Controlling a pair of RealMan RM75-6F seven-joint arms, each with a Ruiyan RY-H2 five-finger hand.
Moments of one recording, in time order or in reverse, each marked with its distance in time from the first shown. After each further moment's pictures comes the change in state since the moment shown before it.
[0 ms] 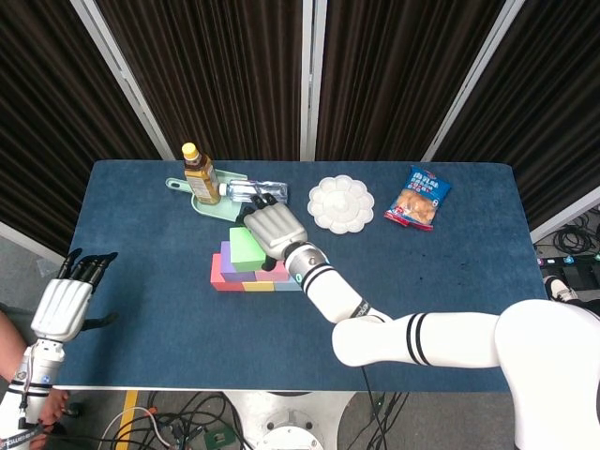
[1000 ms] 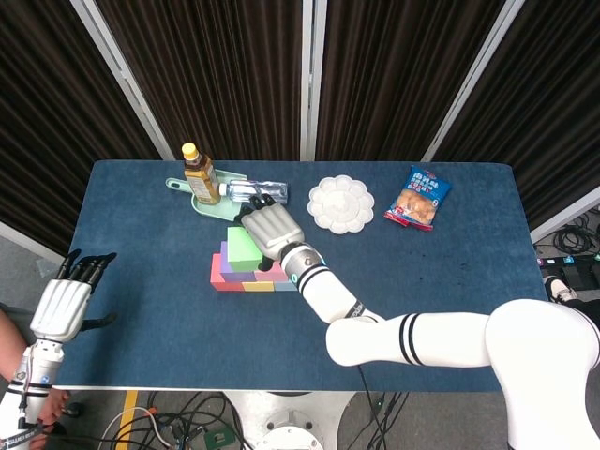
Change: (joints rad) left arm 0.004 -0.007 0.000 0.017 0.001 0.000 -0.014; right arm 0.006 -0.028 0.012 0.017 0.031 0.015 -0.026
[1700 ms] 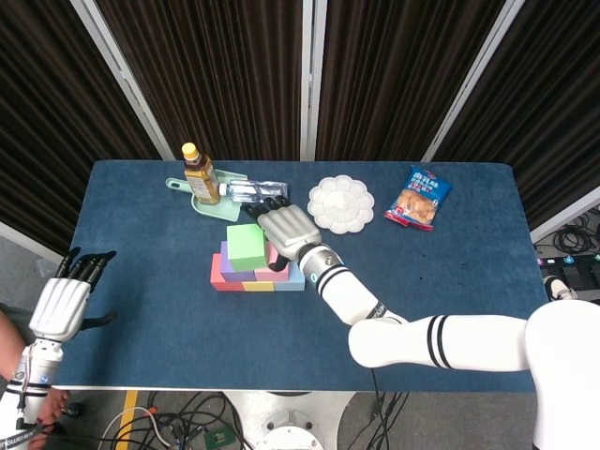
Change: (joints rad) left arm -0.001 0.019 -0.005 -0.032 0.003 0.004 0.008; right arm -0.082 0.078 0.017 -0.080 -0.051 -0.030 0.082
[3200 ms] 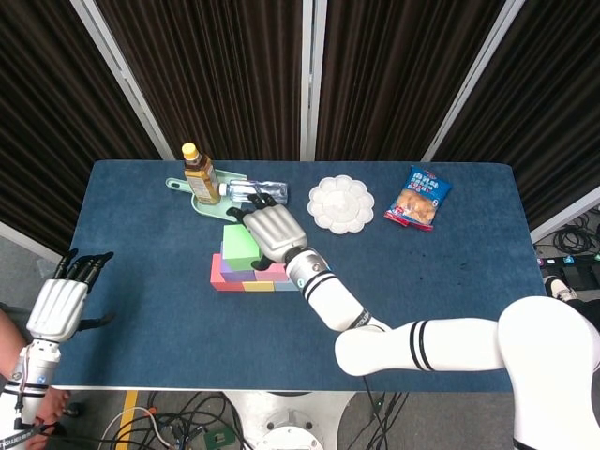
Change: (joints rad) left arm 0.004 0.002 0.001 0.014 -0.007 -0.006 -0.028; right arm -0.034 -0.112 0.051 0.036 -0.101 0.128 0.002
